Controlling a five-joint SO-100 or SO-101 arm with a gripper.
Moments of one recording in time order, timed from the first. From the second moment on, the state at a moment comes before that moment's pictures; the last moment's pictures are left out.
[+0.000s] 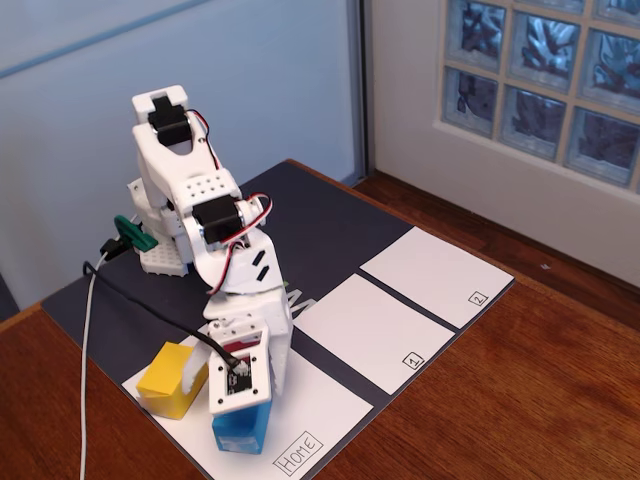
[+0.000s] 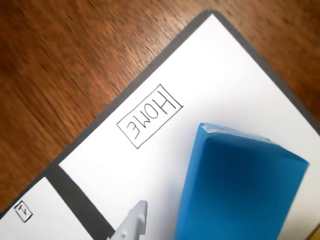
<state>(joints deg) 20.4 76.1 84.6 49.3 112.9</state>
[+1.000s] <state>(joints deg) 10.3 104.7 98.5 53.3 111.2</state>
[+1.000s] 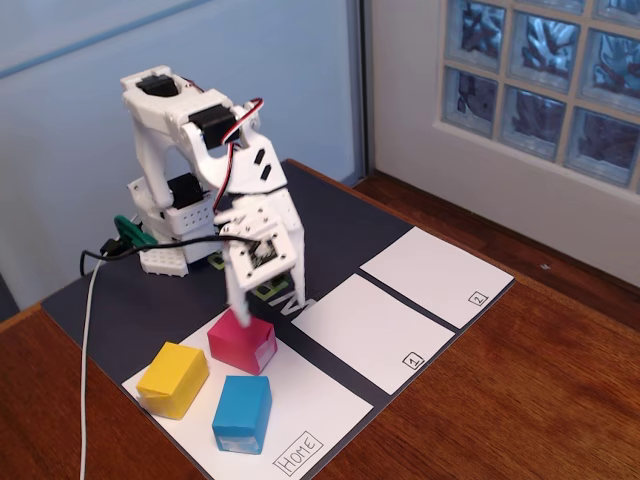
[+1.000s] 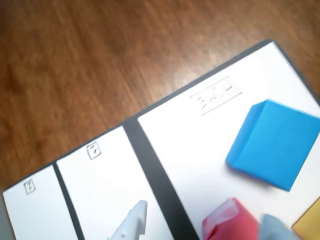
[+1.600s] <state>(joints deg) -1.1 129.4 125.0 53.3 103.0</state>
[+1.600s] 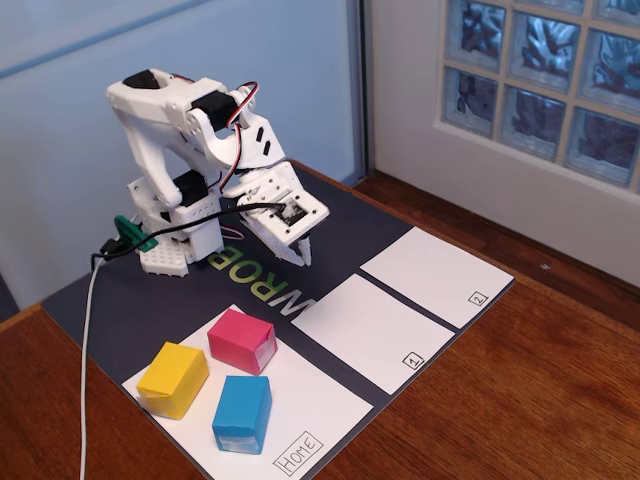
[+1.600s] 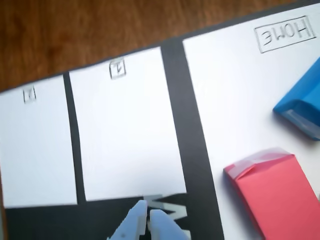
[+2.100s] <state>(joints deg) -4.7 150.9 143.9 59.9 86.0</state>
